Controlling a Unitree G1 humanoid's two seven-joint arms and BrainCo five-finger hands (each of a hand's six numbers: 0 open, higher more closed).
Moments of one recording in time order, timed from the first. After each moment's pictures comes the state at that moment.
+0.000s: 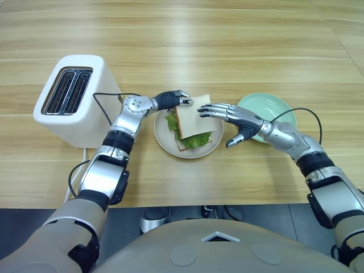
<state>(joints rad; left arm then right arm) -0.69 0.25 -0.22 0.83 0.07 -0.09 -0.77 -0.45 -0.57 0.41 0.73 -0.43 -1.19 0.16</state>
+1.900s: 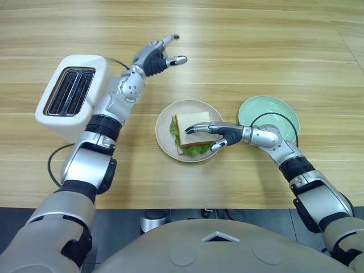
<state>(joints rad) -0.79 0.48 -0.35 0.63 0.75 -0.26 0.20 -0.43 -0.45 0.46 0.68 -0.23 -0.90 0.66</state>
